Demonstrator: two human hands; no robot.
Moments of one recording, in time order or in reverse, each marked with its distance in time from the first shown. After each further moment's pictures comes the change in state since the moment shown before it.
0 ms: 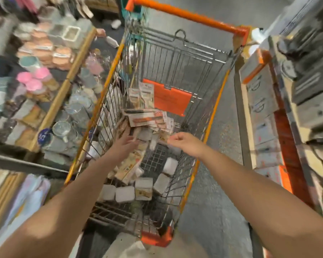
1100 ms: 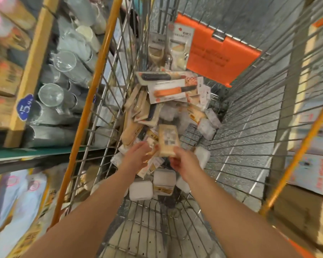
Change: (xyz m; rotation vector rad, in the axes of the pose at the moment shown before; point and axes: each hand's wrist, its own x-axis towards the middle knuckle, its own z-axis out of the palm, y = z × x) left_hand 0.120 -0.125 0.020 -0.613 0.013 -0.504; right_hand 0.161 0.076 0.171 1.025 0.183 0.732
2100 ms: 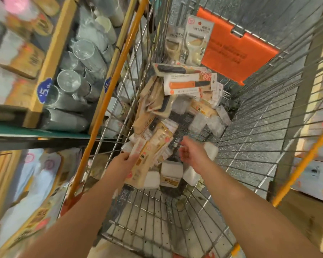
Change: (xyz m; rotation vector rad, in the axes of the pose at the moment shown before) left_hand -0.031 -0.032 -0.065 0.601 0.230 -0.037; right_hand 0.004 -0.002 -0.001 -0.268 -0.096 -0.066
